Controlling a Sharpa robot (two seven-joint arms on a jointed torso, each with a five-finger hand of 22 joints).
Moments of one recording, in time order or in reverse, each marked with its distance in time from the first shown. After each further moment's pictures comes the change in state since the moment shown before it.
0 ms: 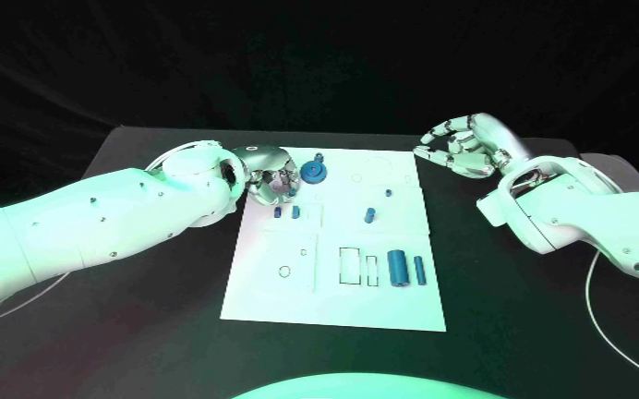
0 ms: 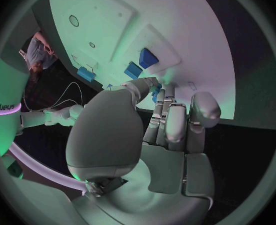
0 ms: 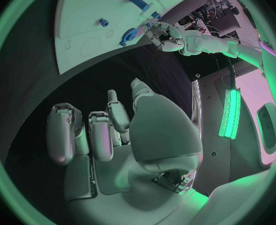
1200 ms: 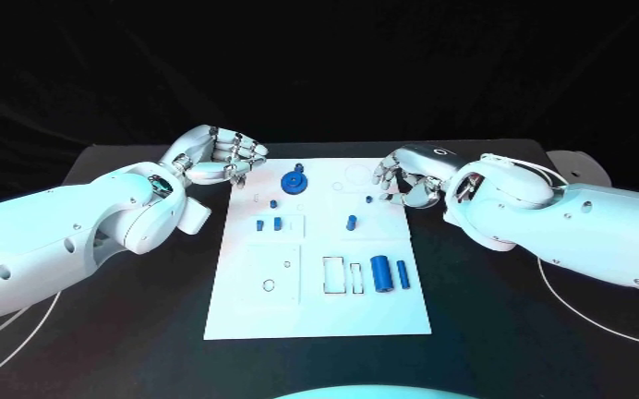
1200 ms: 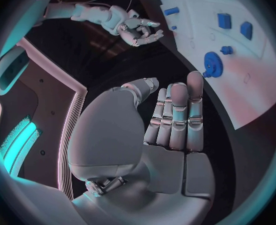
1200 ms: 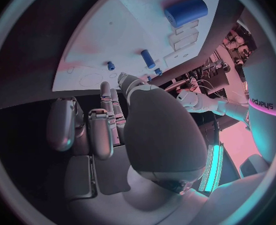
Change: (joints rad) left arm 0.001 -0.172 0.008 0.118 1.048 -0.198 0.361; left_hand 0.006 0.029 -0.041 -0.010 0.000 0.028 0.020 -0.009 -0.020 -0.015 0.019 0.024 0.019 -0.251 0.017 -0.268 -0.491 0.063 -0.228 0.007 -0.353 -0.403; right arm 0.000 0.090 0.000 -0.023 -0.564 0.307 -0.144; right_hand 0.182 -0.142 0.308 -0.010 -0.063 0.068 0.008 -0.073 -0.048 -0.215 0.022 -1.082 -0.988 0.005 0.006 -0.063 0.000 0.031 -0.030 0.002 -0.147 0.000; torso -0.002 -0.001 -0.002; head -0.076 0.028
